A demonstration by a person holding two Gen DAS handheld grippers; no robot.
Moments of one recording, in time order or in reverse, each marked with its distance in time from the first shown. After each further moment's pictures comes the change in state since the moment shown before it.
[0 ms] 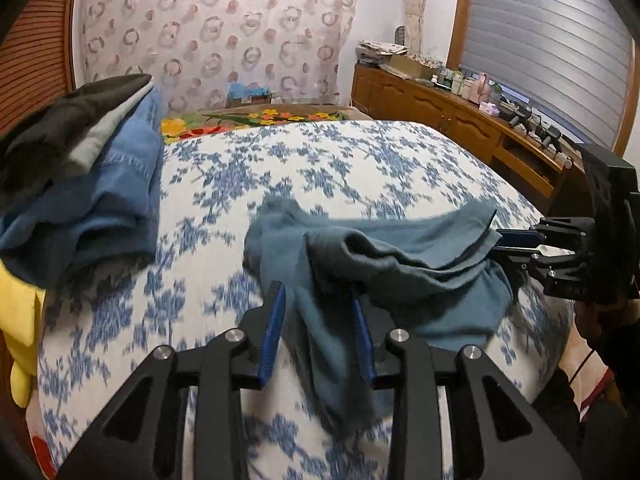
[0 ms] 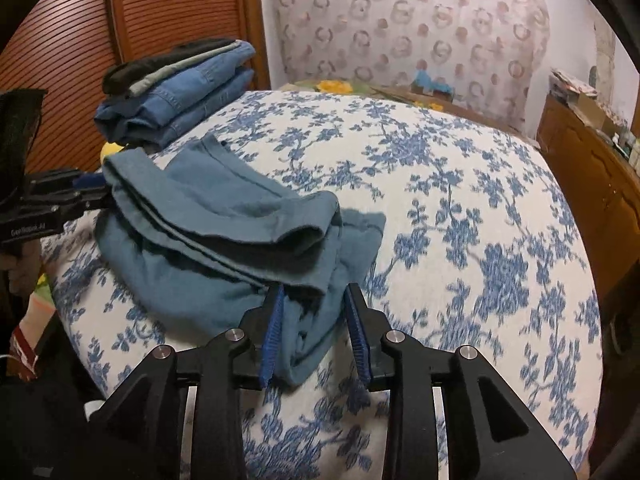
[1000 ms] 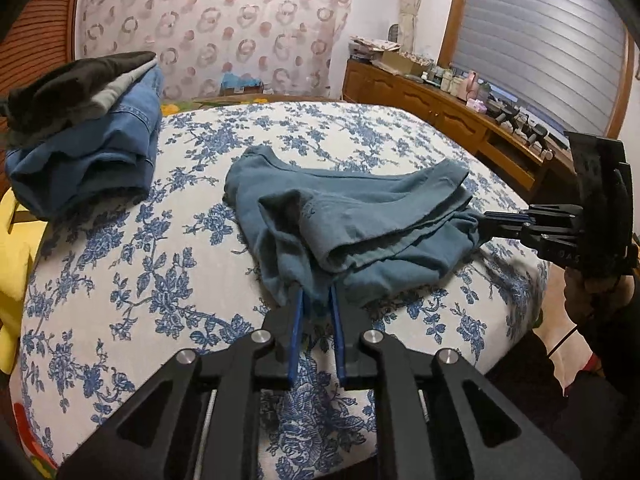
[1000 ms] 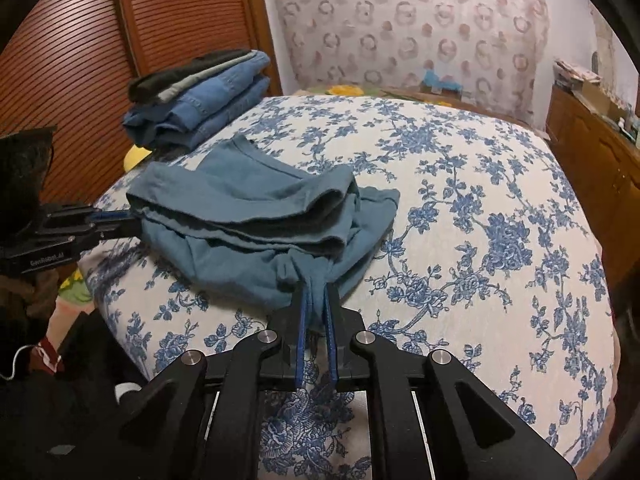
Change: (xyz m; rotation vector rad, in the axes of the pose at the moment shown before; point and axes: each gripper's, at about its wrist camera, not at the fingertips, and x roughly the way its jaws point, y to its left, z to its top) left arm -0.034 -0.018 -0.053 -0.030 0.010 -0.046; right arm -0.032 0.009 -0.027 0.042 -0.026 0.062
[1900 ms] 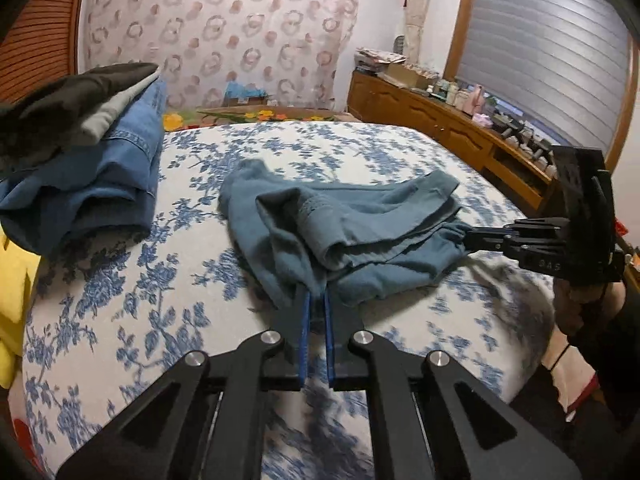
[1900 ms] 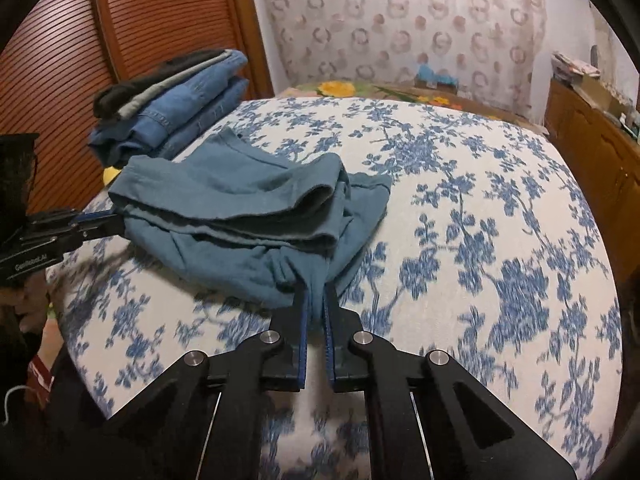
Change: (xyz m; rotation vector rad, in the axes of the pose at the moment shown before) left arm 0.015 0.013 0.027 -0.018 -0.032 -0.002; right arm 0.040 -0.020 0.033 0.032 0.020 0.006
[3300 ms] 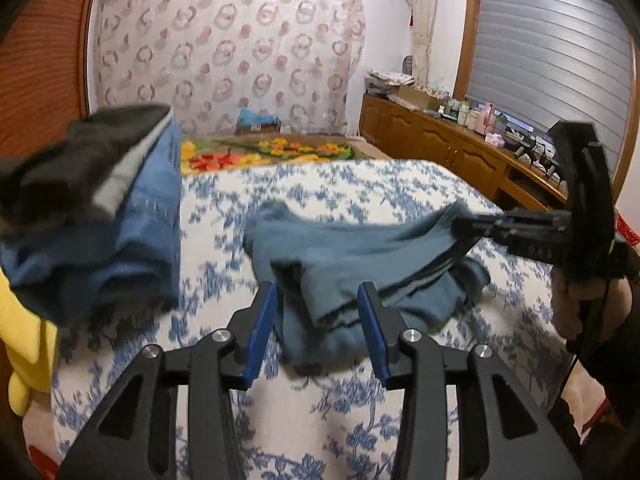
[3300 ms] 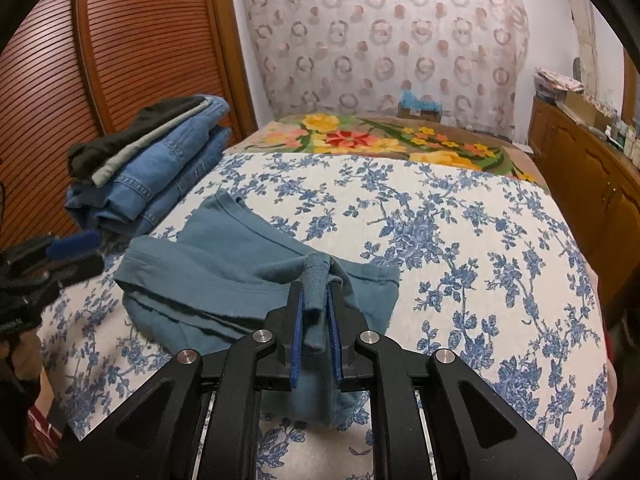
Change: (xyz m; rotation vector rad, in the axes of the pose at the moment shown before) left arm 0.013 0.023 0.038 0.011 -0.075 0.066; right arm 0.015 0.008 0.069 0.021 -0.101 -0.074
